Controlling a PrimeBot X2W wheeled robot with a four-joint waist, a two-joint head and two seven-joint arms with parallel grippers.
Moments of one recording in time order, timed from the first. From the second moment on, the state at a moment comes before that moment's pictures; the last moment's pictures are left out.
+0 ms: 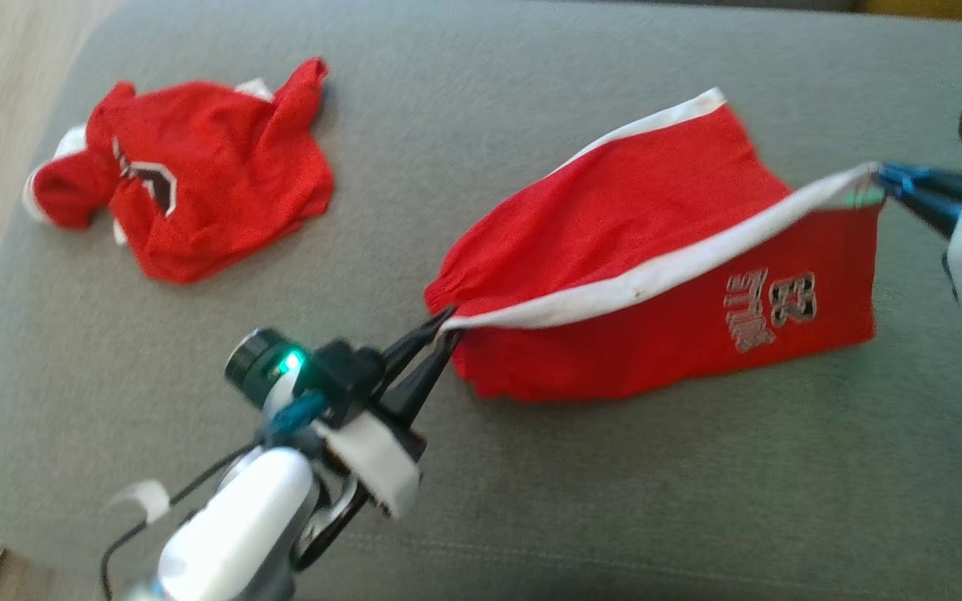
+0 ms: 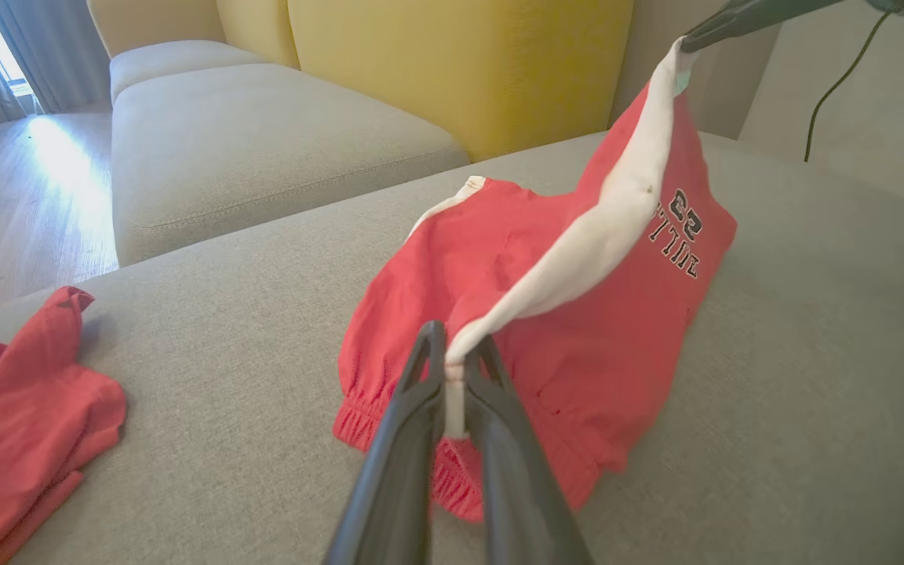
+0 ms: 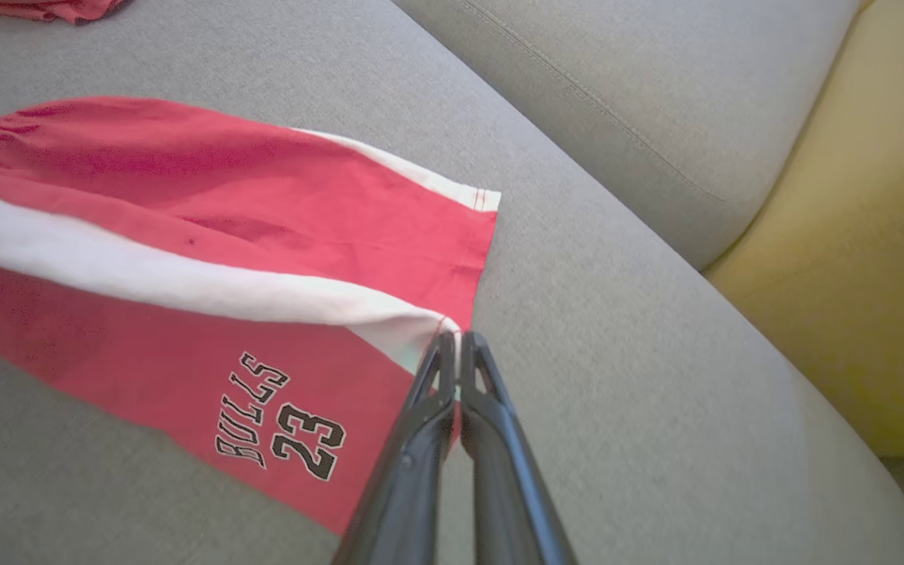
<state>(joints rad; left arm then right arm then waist) -0.38 0.29 -0.76 0.25 -0.33 -0.07 -0.22 -0.86 -1.01 1.00 0.11 0.86 0.12 0.46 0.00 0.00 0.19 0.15</state>
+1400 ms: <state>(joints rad) -0.67 0.06 -0.63 0.48 -0.26 -0.11 -0.25 -1.35 -0.79 1.26 0.63 0.90 0.12 0.24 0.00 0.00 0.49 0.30</state>
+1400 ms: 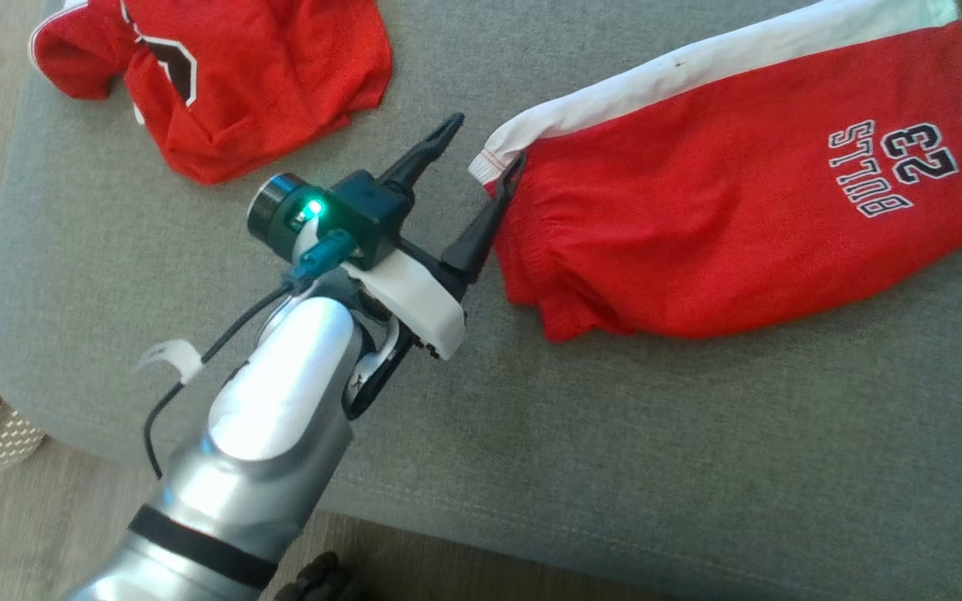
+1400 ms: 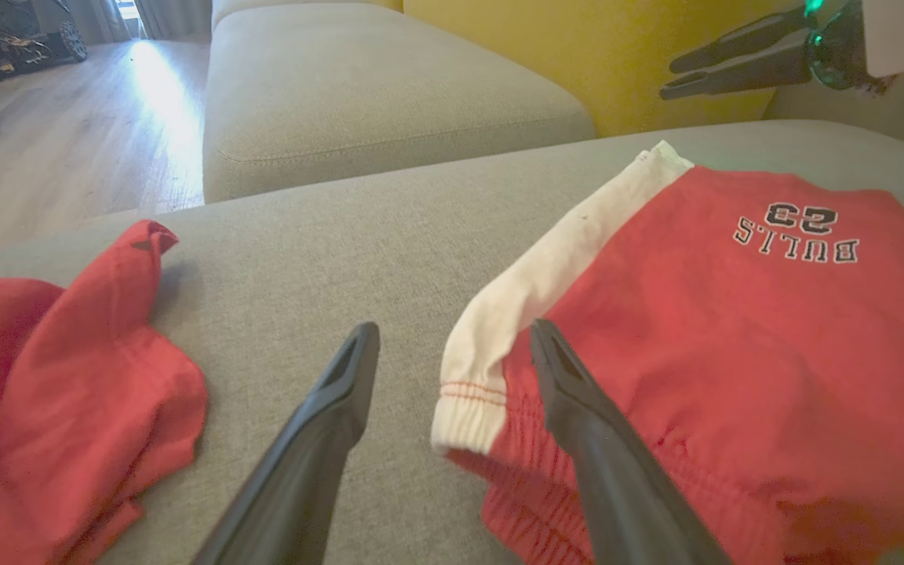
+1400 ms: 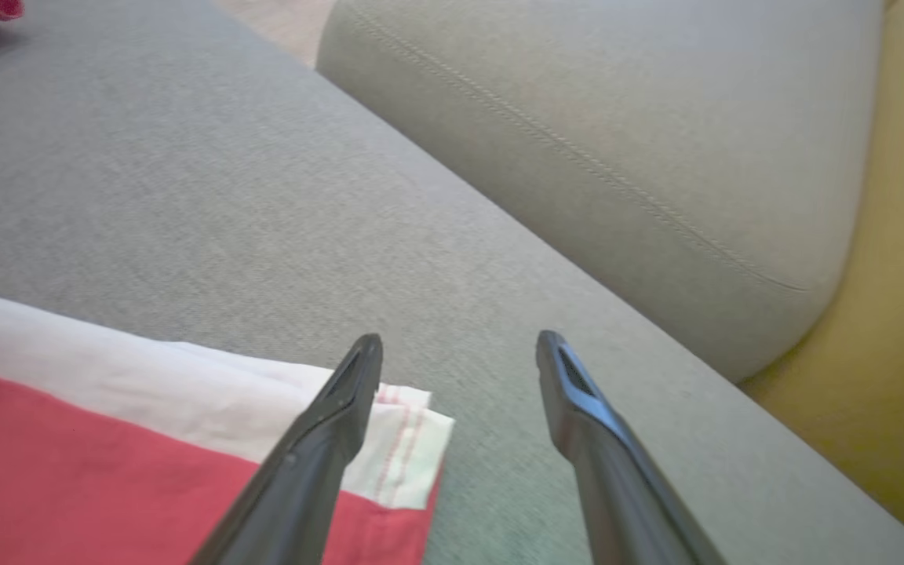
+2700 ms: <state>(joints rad) -0.06 0.04 -0.15 0.08 -0.20 0.02 -0.26 -0.22 -0.17 0.11 0.29 0.06 0.12 -0.25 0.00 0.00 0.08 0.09</state>
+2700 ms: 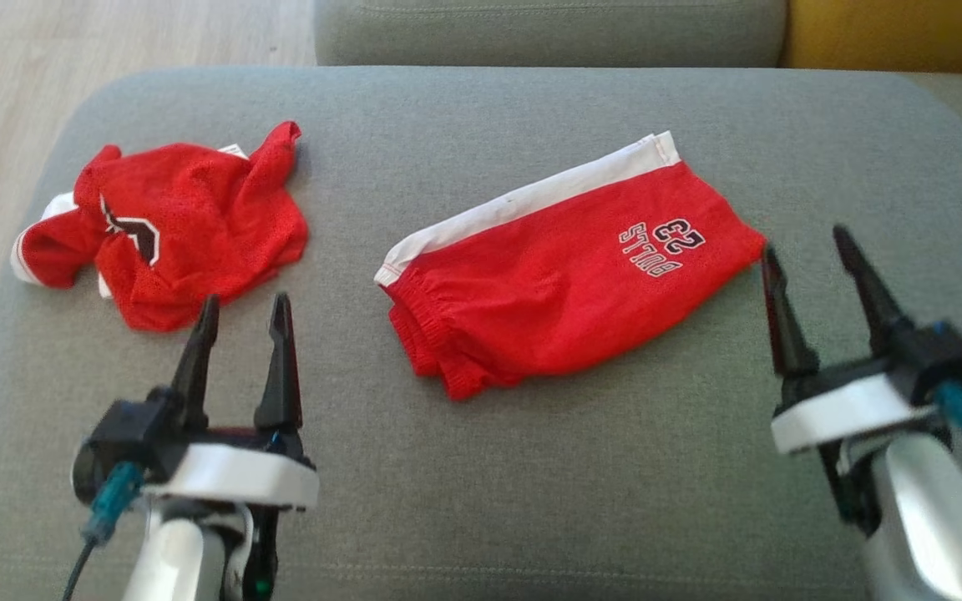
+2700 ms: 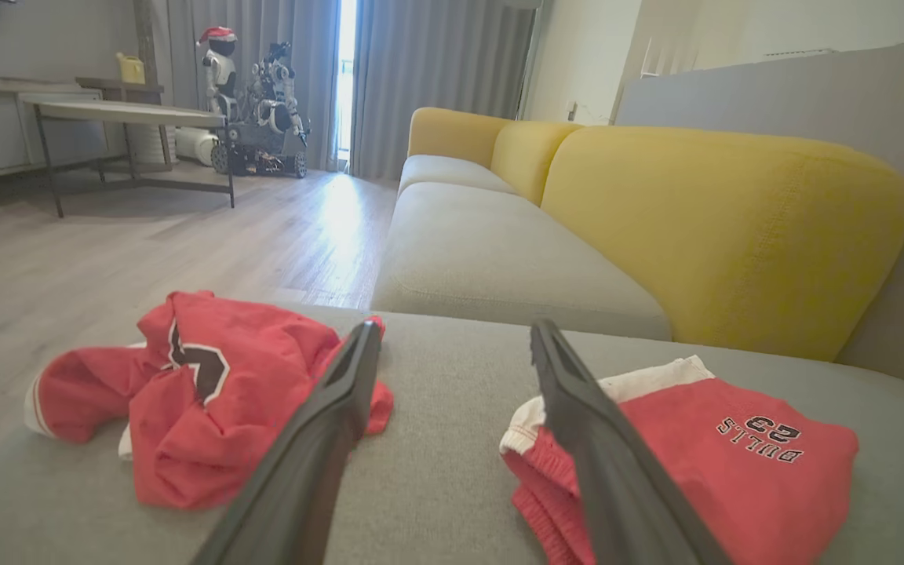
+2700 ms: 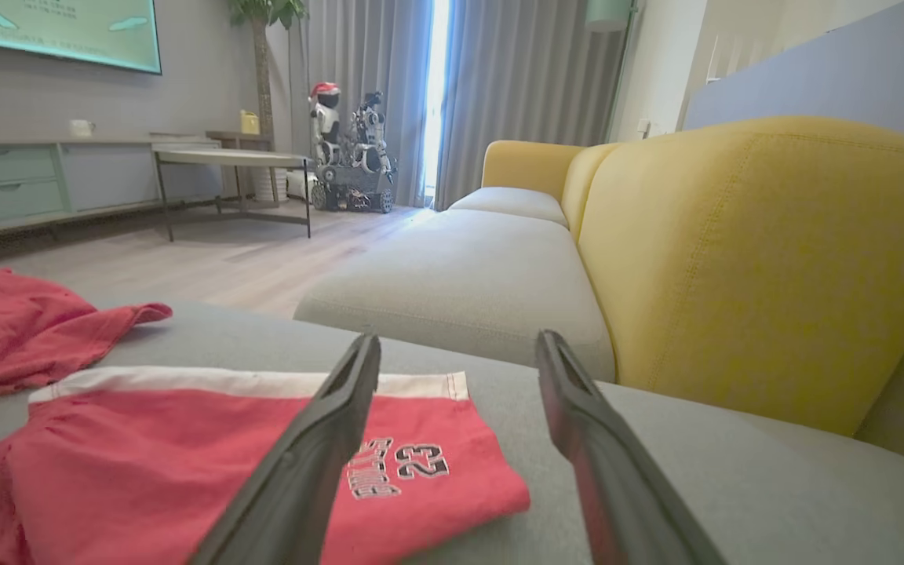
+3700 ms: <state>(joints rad) -0.05 0.05 -0.22 0.07 -0.24 0.03 -0.26 -0.18 -0.07 0.00 0.34 0.20 0.12 -0.15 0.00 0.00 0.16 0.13</state>
